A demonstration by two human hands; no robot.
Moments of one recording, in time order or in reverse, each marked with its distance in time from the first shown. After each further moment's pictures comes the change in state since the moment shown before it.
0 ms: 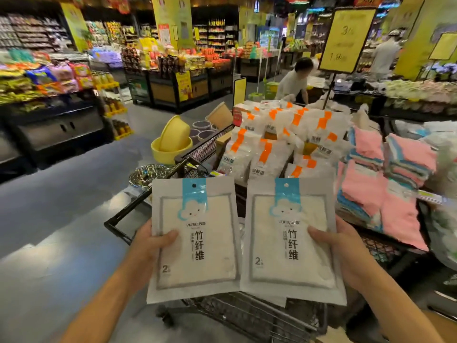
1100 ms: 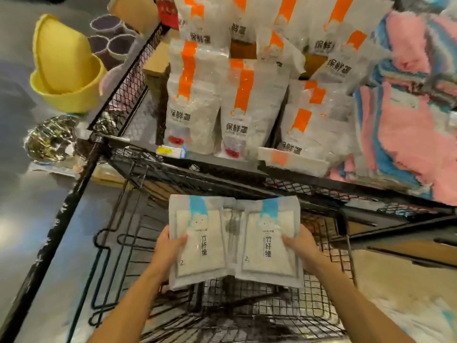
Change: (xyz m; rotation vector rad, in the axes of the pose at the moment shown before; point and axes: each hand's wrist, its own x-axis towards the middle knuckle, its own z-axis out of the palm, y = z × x) left_hand 0.392 -0.211 -0.008 0.401 -0.012 -0.574; right_hand 0.305 0.229 -0.038 -0.279 0.512 0.601
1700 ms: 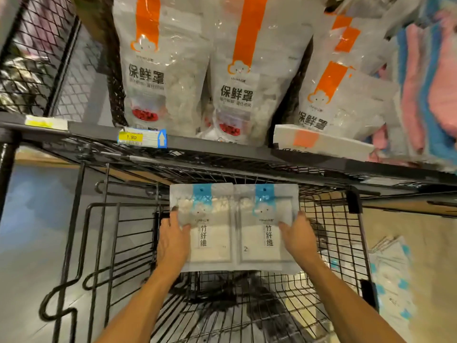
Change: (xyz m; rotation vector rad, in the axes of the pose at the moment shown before) left_hand 0.123 -0.048 0.030 0.822 0.025 0.196; right_hand 0.071 0.037 0.061 -0.600 0.390 0.149
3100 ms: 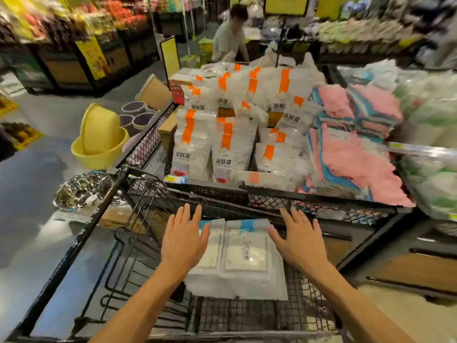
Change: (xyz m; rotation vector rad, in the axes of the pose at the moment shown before) left_hand -0.266 0.136 -0.097 0.570 0.430 0.453; right_hand -0.175 0.060 -0.198 -0.393 0.301 -0.774
